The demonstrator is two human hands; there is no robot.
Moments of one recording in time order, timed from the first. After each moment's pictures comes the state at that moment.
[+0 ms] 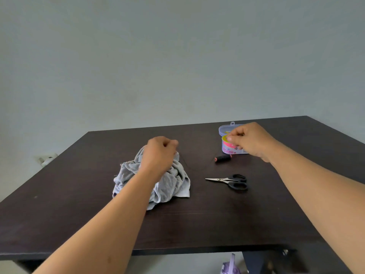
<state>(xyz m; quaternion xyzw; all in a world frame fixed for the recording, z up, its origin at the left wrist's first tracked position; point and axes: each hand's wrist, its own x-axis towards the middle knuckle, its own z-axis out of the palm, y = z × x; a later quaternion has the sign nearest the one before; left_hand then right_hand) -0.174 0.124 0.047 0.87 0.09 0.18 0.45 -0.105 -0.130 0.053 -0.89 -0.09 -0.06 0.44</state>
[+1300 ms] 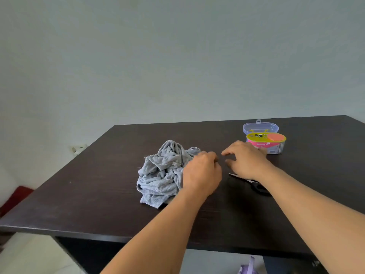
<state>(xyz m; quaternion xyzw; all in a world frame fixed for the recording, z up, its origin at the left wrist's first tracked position) -0.185 0.080 -0.002 0.95 -0.01 0.21 0.21 -0.125 -0.062 0.013 -0.97 -0.18 -0.05 0.15</state>
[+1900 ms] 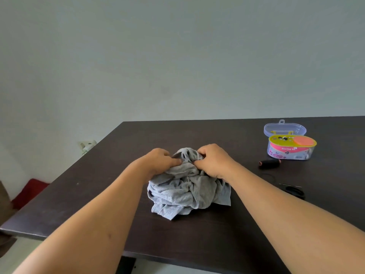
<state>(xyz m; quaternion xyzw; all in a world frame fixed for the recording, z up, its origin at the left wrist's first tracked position) -0.155 0.241 0.031 0.91 0.19 -0.06 0.37 -0.103 0.061 0.008 -0.90 -0.20 0.08 0.37</state>
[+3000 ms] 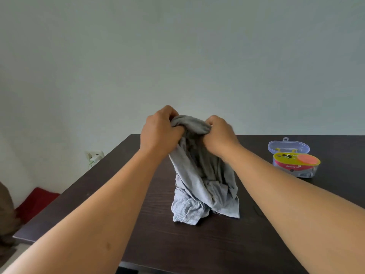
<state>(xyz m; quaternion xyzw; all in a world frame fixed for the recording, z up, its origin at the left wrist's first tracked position) -0.169 0.223 0.125 0.88 0.05 0.38 0.28 -0.098 0.075 0.099 -0.87 -0.18 -0.11 0.44</state>
